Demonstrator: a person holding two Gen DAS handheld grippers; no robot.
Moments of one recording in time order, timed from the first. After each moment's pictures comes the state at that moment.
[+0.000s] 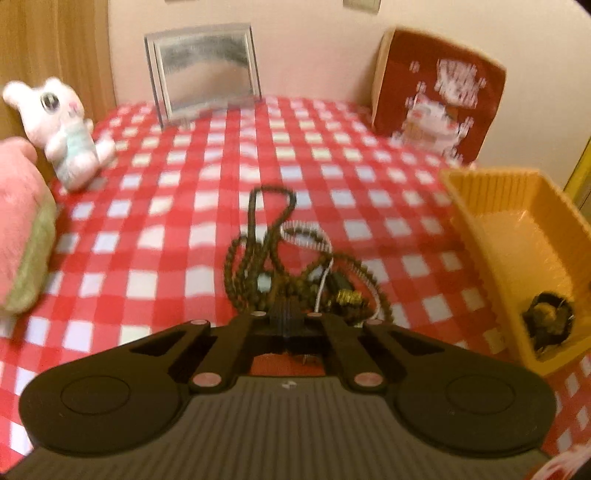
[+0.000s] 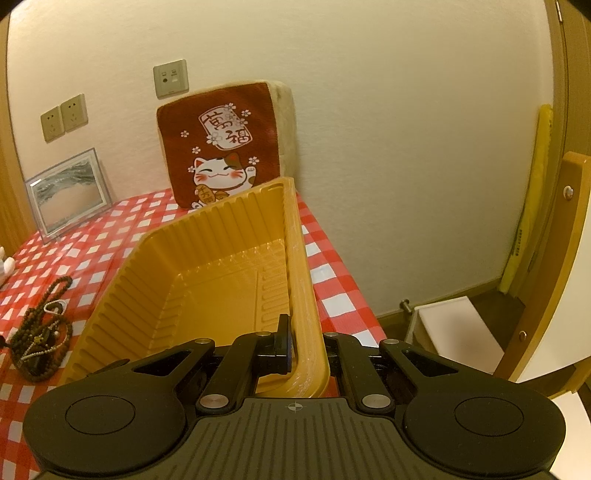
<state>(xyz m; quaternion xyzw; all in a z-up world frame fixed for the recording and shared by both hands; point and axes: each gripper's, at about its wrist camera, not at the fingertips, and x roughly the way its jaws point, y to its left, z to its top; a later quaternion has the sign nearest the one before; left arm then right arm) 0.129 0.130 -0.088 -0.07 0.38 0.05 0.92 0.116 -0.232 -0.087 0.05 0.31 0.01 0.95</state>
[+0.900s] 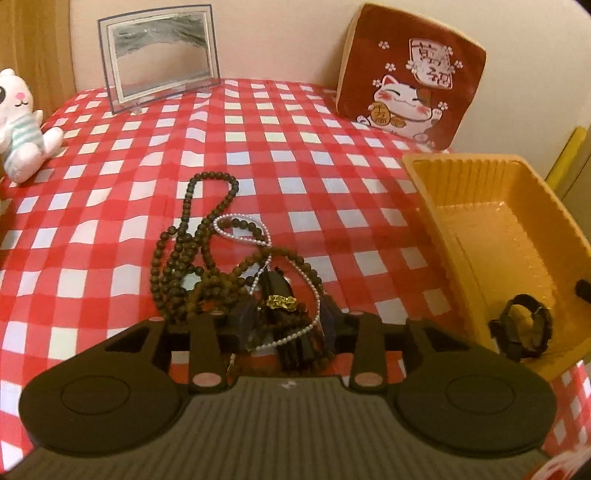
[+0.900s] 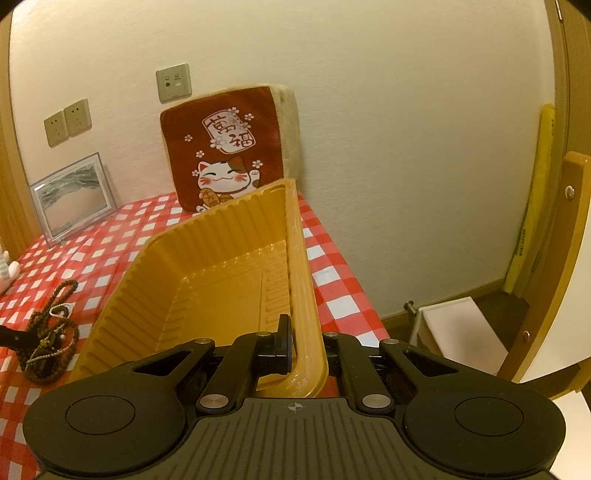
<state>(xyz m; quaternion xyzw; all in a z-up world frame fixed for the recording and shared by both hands) 0.166 0.093 -0.112 -0.08 0.42 0.01 0.91 0.112 -0.231 -0.082 0.06 0.30 0.02 0.95</state>
